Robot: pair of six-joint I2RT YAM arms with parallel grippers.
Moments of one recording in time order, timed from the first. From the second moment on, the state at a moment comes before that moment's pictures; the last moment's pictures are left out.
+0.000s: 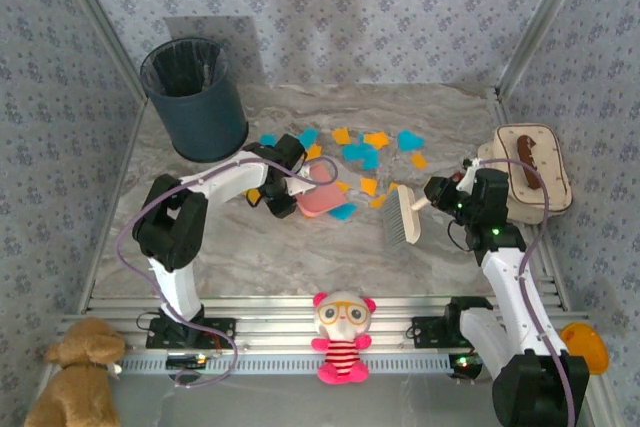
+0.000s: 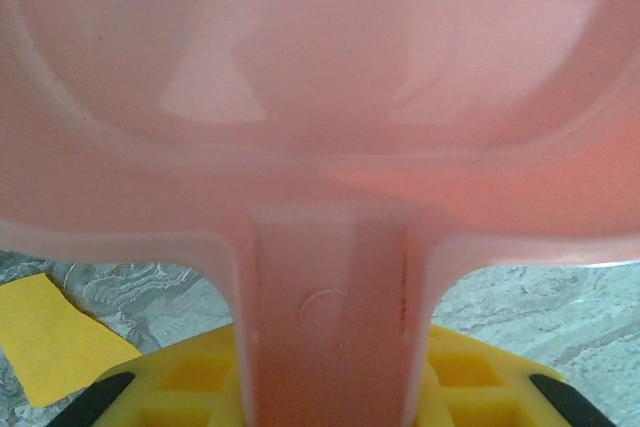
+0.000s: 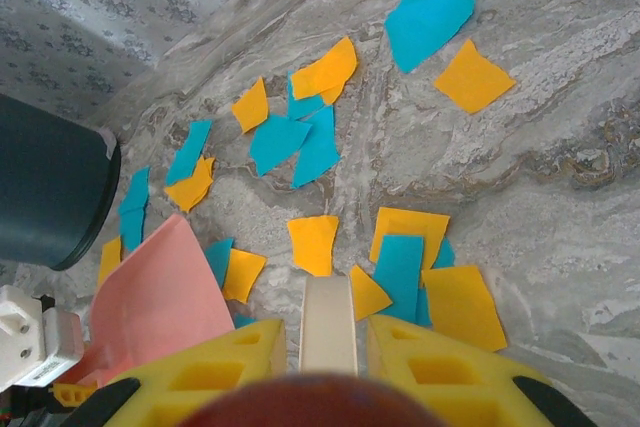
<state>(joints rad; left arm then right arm) -0.61 1.85 1.33 -0.90 -0.01 0.44 -0.02 0.84 0.59 -0.31 -0.35 0.53</state>
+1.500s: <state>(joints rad) -0.60 1.89 1.24 -0.82 0.01 0.41 -0.02 0.84 0.59 -0.30 -0.34 0.53</state>
